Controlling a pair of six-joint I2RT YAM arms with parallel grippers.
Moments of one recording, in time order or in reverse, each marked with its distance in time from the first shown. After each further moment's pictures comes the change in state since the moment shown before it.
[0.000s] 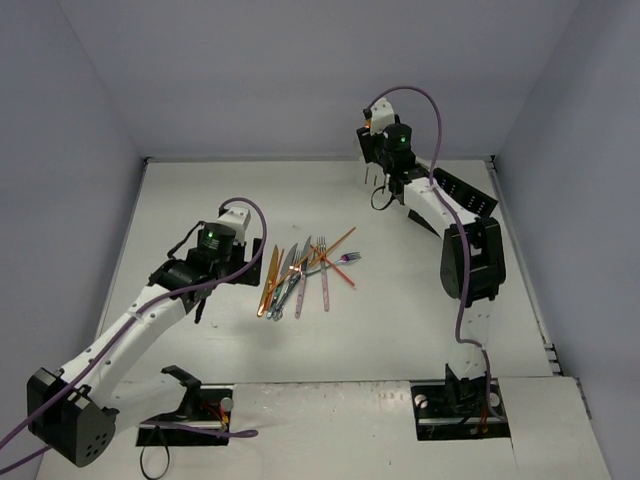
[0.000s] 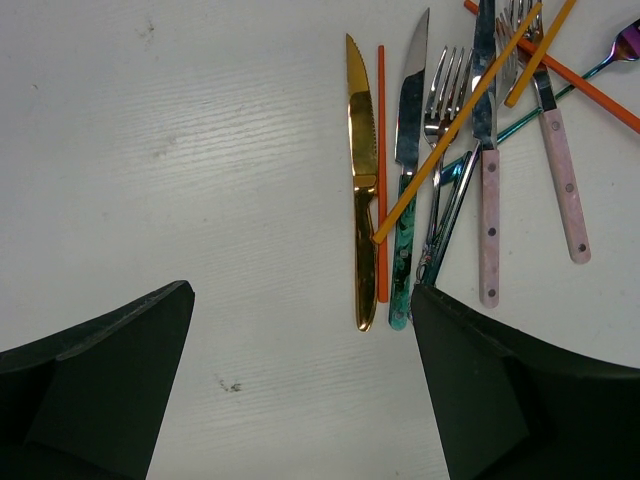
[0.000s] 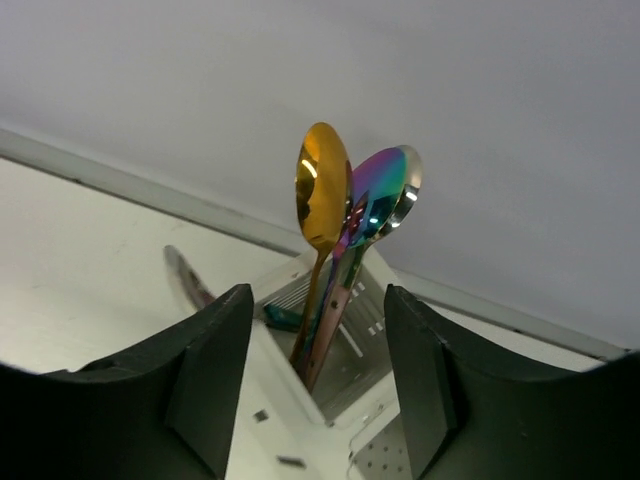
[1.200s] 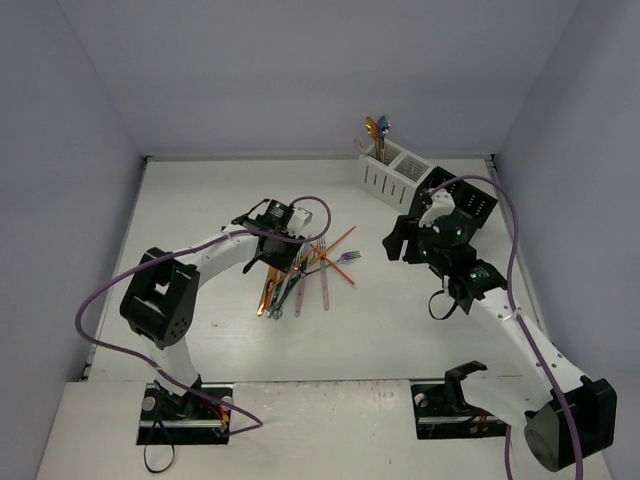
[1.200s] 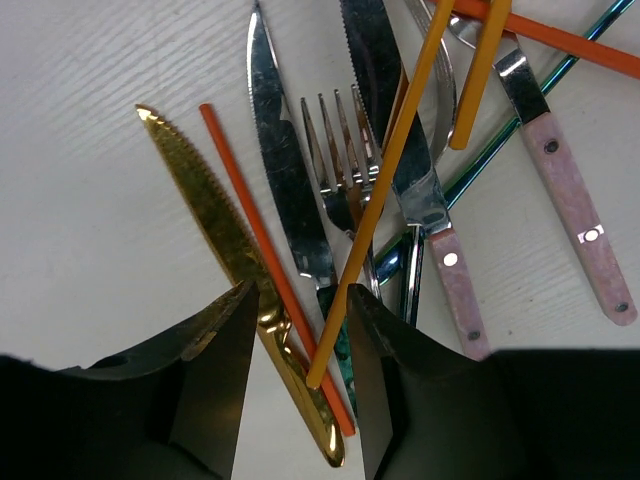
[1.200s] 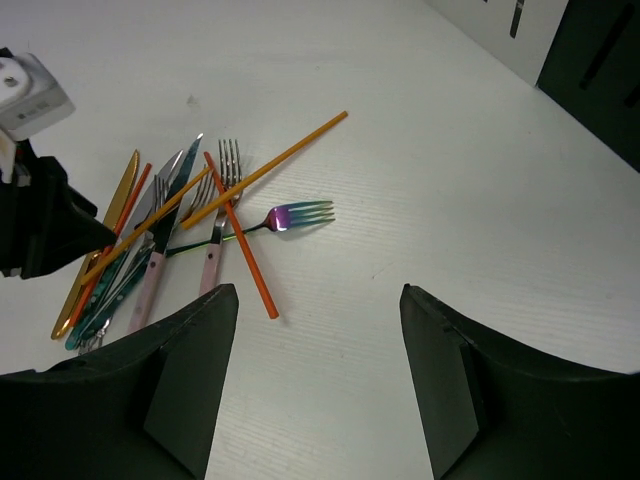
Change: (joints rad) left arm -0.047 0.696 0.318 0.067 0.211 0.206; right arm 0.047 -1.083 -0.931 -0.446 -0.172 0.584
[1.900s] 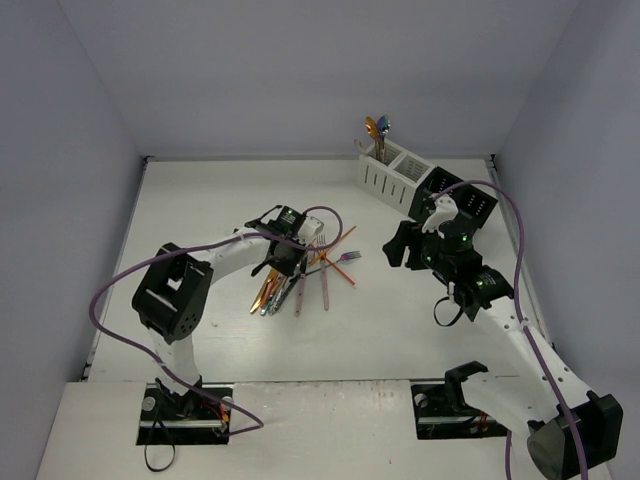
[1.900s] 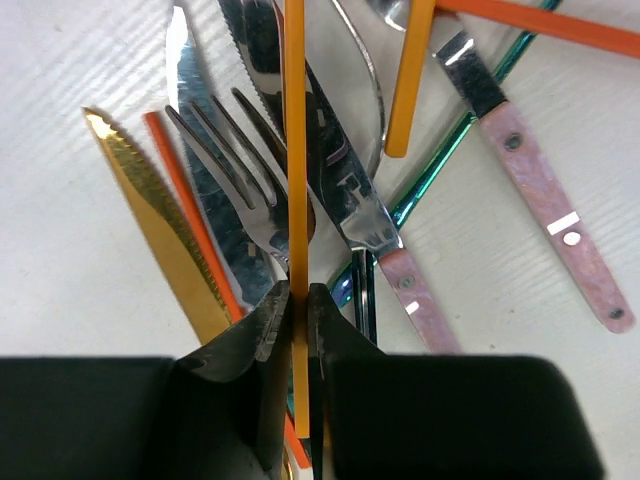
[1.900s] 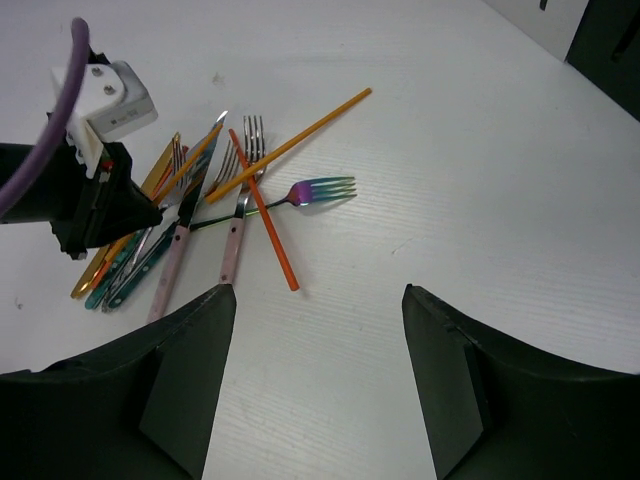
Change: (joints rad) left arm -0.056 0.073 0.019 0.011 0.016 0.035; right arm -0.006 -0.073 -0.015 -0.064 -0.052 0.020
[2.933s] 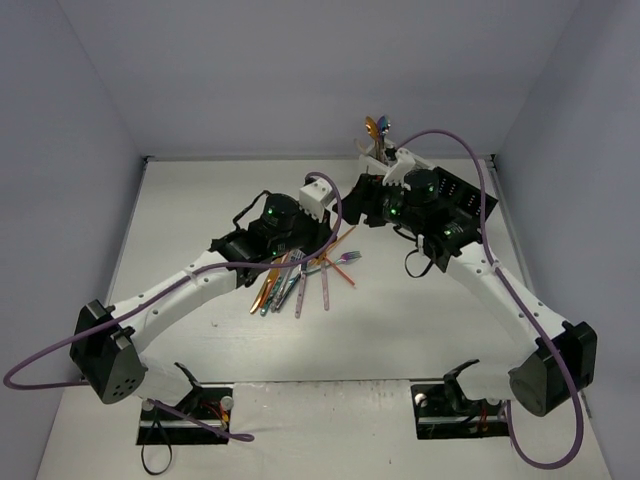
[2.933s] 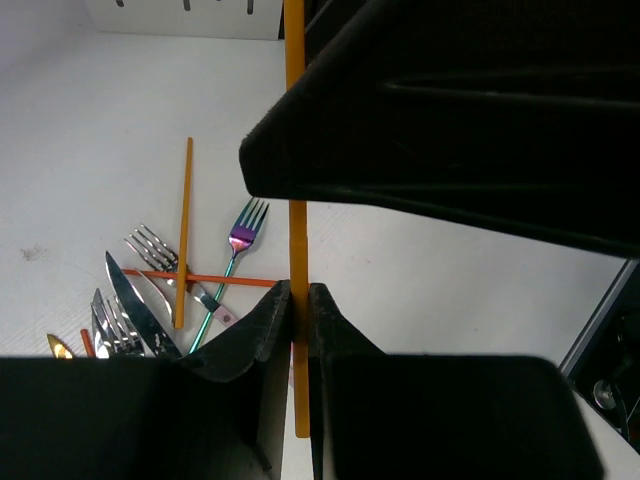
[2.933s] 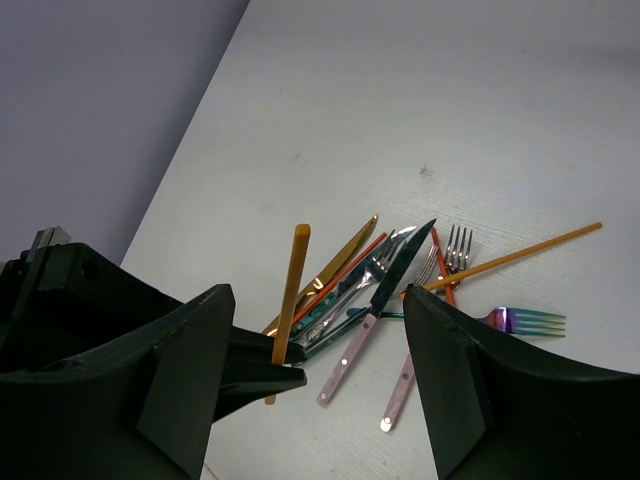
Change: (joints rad) left arm -0.175 -0.426 -0.040 0.322 0.091 -0.207; right arm 0.141 0.352 0.398 0.114 -0.168 0.171
